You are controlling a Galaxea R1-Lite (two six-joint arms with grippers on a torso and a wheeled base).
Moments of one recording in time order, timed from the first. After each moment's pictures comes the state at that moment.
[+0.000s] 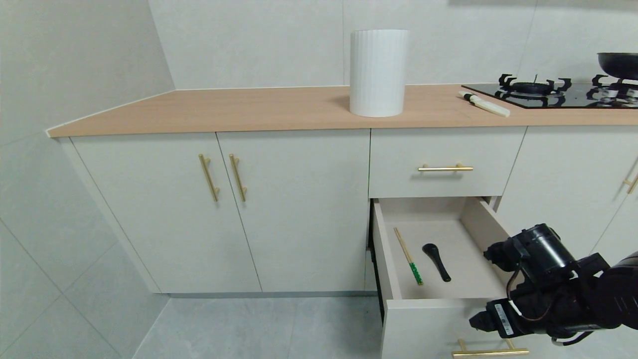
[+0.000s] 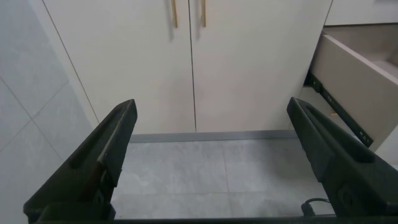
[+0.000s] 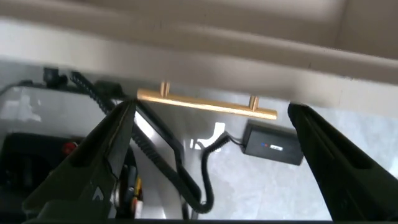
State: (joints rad) left arm 0.00 0.00 0.00 0.00 -0.02 0.01; right arm 0.37 1.75 -0.64 -0.04 -0.16 0.18
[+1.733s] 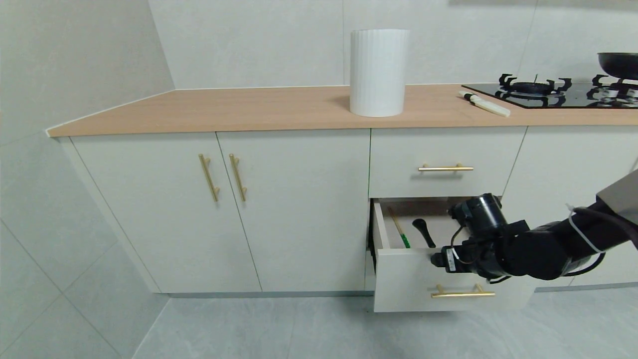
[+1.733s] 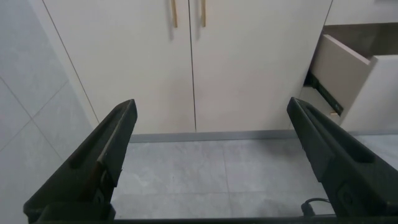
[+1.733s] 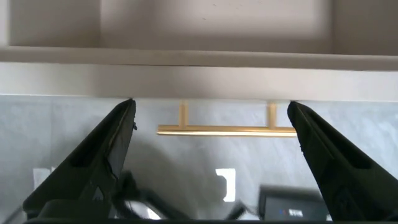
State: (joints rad) left arm 0.00 0.00 0.00 0.00 -0.02 0.01; right arm 0.35 2.05 -0.97 -0.24 -0.27 0.24
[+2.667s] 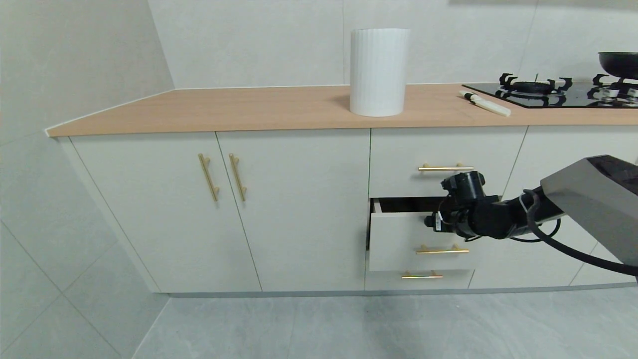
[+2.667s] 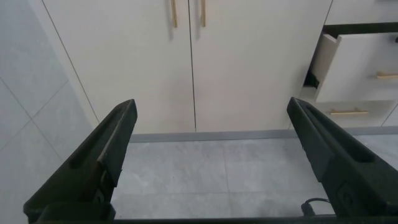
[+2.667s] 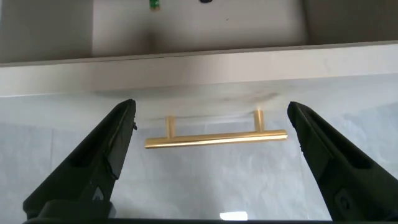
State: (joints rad) left arm 0.00 0.00 0.00 0.00 -0.02 0.01; right arm 0.24 2.34 -1.42 -0.24 -0.27 0.20
